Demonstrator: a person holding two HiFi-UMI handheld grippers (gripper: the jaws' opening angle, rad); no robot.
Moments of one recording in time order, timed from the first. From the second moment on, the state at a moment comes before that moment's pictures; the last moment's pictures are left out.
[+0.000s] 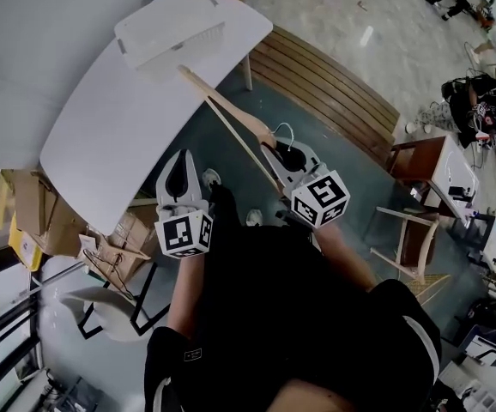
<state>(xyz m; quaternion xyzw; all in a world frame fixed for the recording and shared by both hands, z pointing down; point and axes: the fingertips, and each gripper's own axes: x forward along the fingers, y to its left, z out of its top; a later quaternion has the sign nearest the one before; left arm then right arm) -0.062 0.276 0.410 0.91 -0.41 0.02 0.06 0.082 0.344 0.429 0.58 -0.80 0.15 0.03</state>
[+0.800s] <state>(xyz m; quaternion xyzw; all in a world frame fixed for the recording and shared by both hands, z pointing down) -0.084 0.087 0.402 0.92 -0.40 0.01 0.08 0.060 0.168 0.420 0.57 -0.80 0.15 0.07</state>
